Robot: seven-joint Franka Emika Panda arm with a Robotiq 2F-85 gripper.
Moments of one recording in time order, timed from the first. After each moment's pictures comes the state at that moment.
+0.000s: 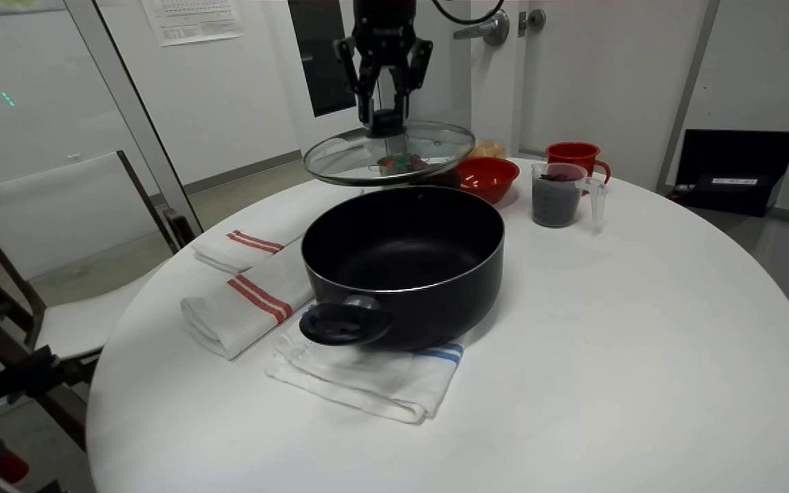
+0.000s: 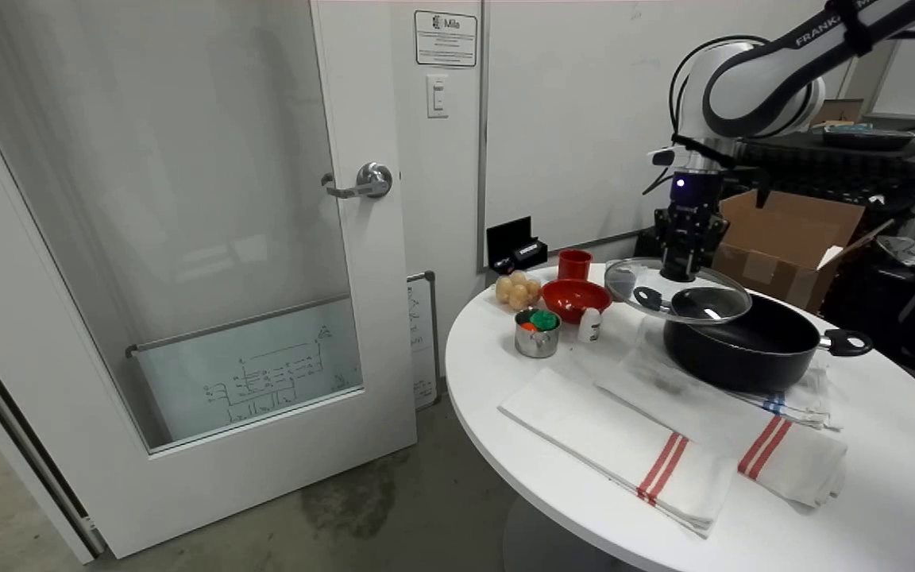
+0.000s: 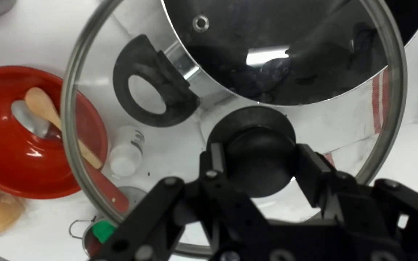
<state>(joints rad) -0.13 0.68 0.13 -1.60 -0.01 2.19 -1.37</state>
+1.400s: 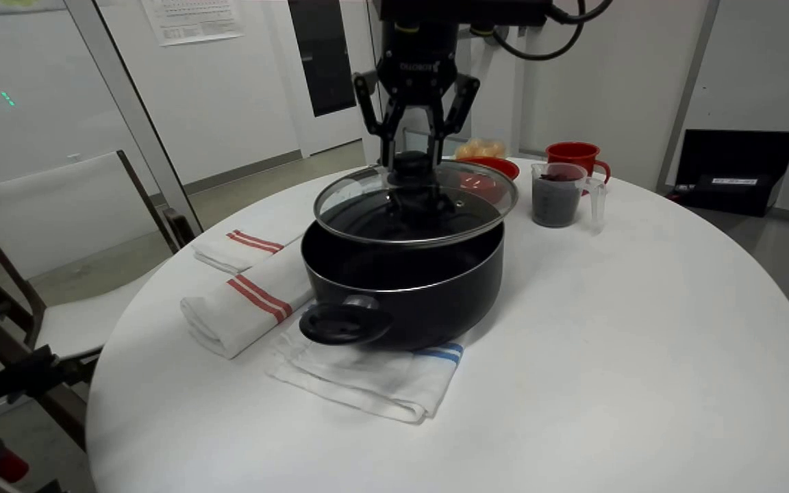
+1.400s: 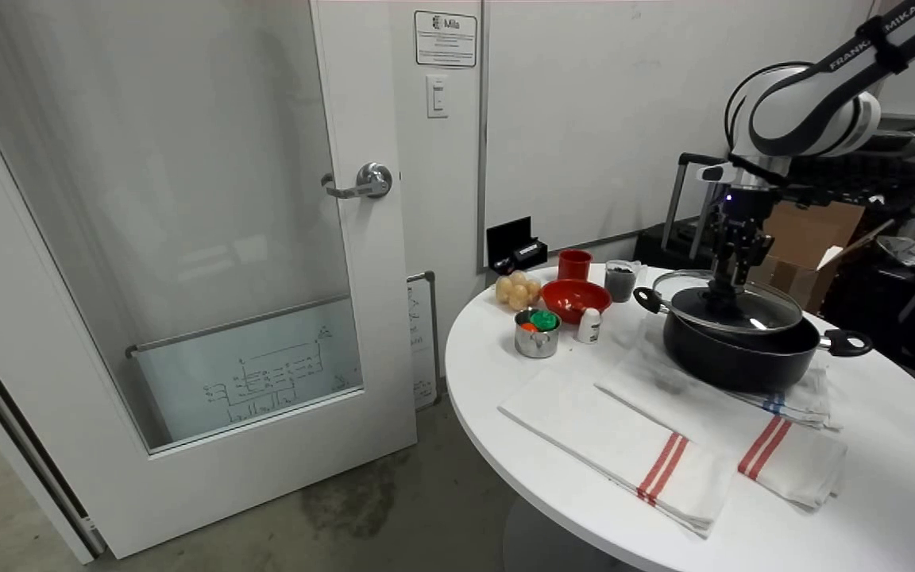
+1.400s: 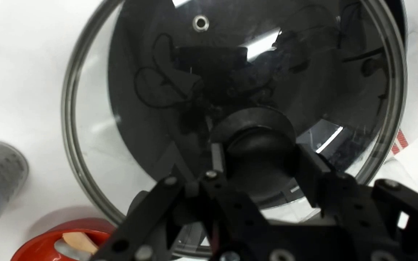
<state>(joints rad) -0.24 0.63 0.07 -1.78 0.06 2.30 -1.24</state>
